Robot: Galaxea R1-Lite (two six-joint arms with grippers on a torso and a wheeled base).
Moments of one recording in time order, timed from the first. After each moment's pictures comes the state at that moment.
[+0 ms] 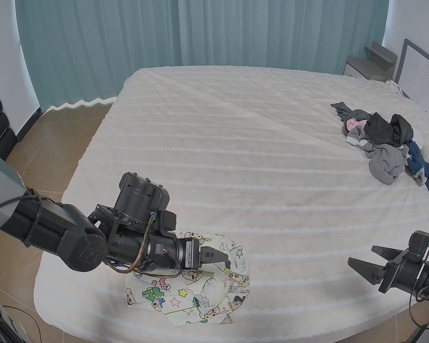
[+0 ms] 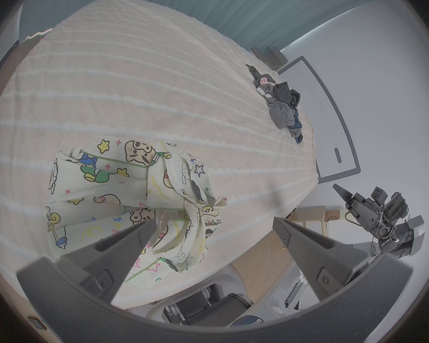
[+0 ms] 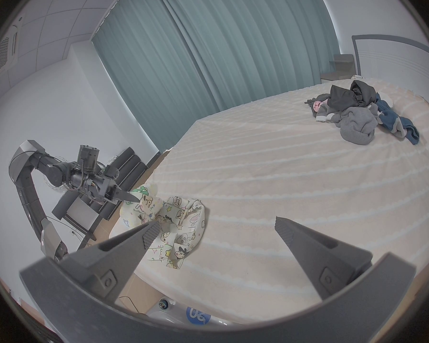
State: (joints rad) left arm -0.60 1.87 -0.85 -0.22 -0.30 -0.51; right arm 0.38 1.20 -0.02 -0.85 0.08 0.32
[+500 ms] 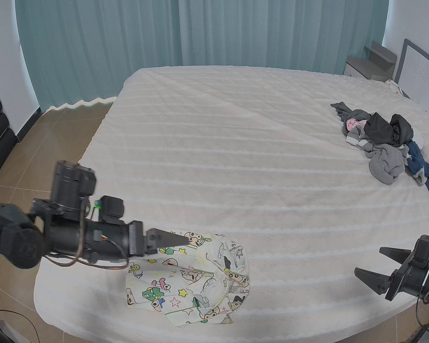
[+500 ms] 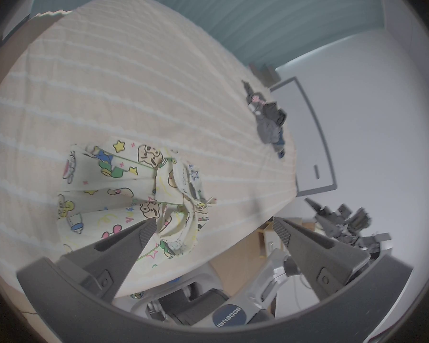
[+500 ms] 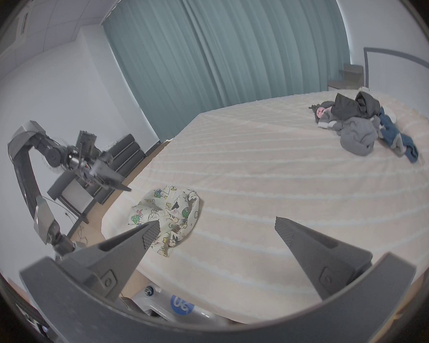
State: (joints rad) left arm -0.41 1.63 -0.68 -0.29 -0.53 -0.55; right arm 0.32 1.08 -0.04 -0.69 0.13 0.14
